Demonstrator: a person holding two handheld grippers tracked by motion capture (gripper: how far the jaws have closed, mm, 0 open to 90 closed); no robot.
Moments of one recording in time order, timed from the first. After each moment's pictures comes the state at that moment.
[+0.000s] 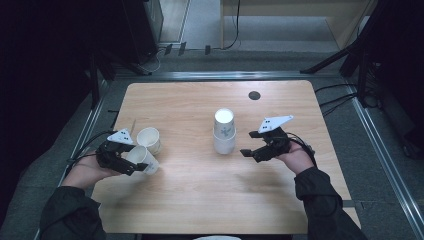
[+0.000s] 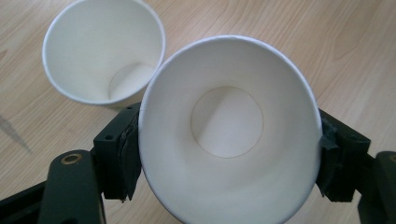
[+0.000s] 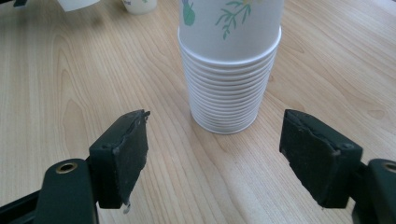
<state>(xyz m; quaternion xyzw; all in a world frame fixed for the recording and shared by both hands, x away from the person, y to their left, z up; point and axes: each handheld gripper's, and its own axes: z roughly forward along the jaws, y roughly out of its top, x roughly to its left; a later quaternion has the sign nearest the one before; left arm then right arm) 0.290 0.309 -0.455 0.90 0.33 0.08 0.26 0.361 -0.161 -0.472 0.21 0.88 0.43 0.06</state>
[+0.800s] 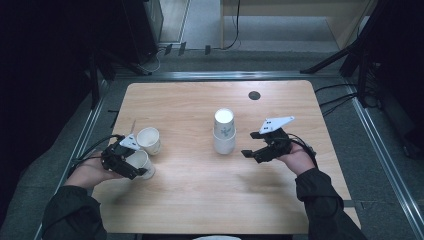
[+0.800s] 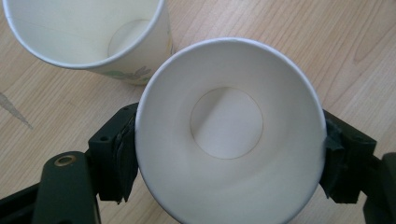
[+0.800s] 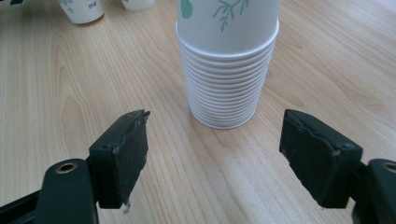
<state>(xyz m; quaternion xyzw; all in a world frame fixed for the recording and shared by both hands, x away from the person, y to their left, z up) 0.294 0.302 -0.474 0.92 0.32 0.09 0.19 0.360 -0.164 -0.474 0.21 0.88 0.43 0.06</state>
